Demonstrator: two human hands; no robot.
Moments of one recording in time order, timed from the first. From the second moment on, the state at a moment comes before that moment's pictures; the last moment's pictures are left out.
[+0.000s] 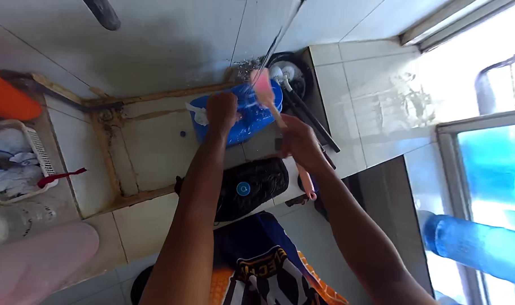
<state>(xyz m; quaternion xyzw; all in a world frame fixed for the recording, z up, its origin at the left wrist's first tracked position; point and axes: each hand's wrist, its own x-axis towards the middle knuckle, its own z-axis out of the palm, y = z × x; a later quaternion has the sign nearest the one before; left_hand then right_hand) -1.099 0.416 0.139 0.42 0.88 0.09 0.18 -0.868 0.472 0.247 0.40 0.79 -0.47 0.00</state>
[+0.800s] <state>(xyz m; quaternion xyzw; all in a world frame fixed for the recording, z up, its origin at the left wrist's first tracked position) -1.099 0.416 0.139 0.42 0.89 0.11 0.16 -0.915 0.466 0.196 0.33 0.91 -0.17 0.17</state>
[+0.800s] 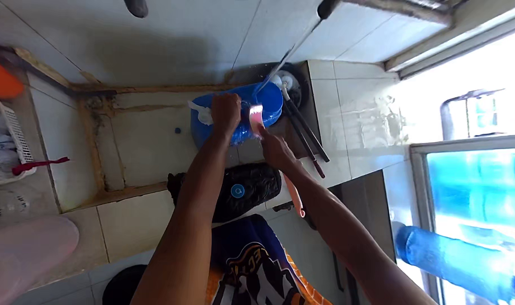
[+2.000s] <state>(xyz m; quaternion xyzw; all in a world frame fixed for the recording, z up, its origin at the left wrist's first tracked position) -1.104 0.423 0.142 0.33 0.92 0.12 0.17 -0.951 0.507 0.221 0.31 0.92 -0.08 0.21</state>
